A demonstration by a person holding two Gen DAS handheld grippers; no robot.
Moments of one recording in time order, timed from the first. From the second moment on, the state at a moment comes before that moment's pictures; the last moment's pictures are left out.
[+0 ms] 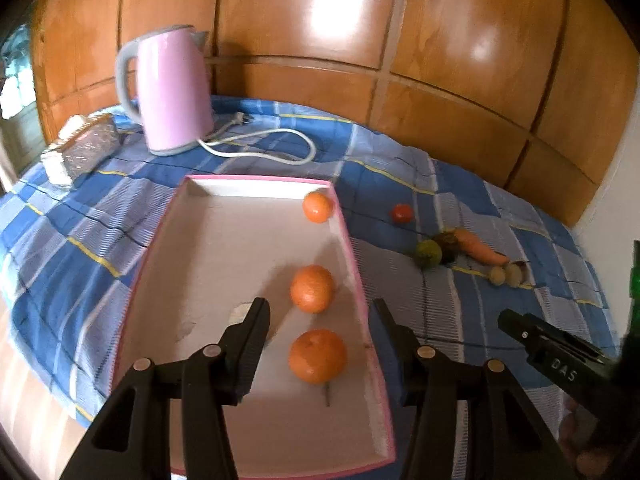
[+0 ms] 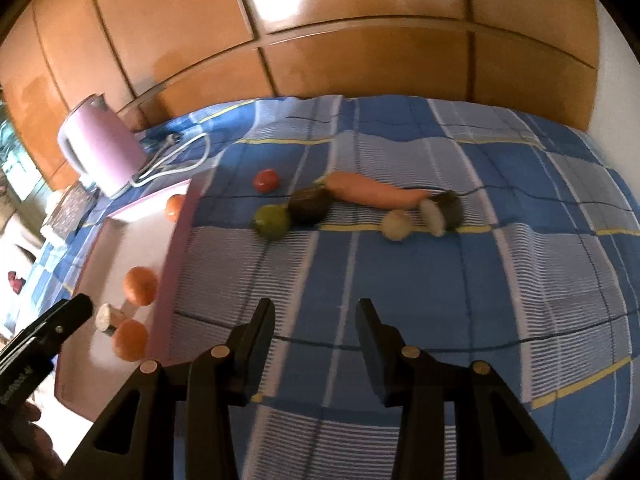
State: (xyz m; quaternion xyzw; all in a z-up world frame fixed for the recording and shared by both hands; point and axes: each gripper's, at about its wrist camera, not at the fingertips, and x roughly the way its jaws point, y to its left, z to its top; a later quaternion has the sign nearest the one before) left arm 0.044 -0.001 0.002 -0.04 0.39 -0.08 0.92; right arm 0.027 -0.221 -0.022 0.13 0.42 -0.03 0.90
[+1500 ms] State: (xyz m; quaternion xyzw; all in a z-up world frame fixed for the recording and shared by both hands) left arm 0.143 -0.130 -0.043 -0.03 0.45 -0.19 0.87; right arm 0.052 -0.294 -0.052 0.18 0.43 -0.06 0.88
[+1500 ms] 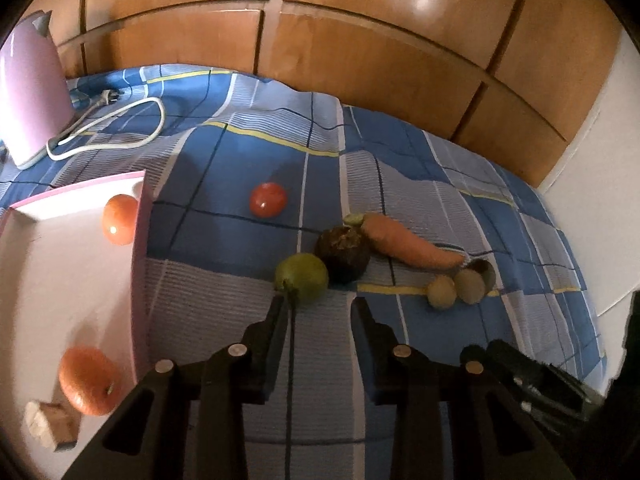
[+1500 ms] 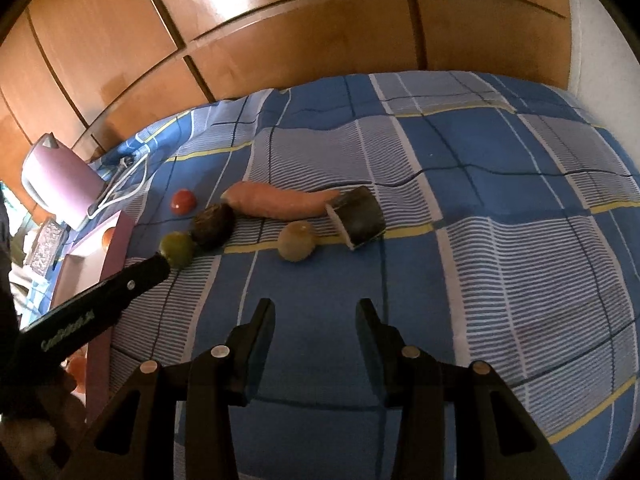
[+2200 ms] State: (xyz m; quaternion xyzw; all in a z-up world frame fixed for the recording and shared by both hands) left arm 0.178 -0.129 -0.060 -0.04 0.46 -0.18 0.87; right arm 0.078 -0.291 -0.059 0.18 0.43 -0.03 0.88
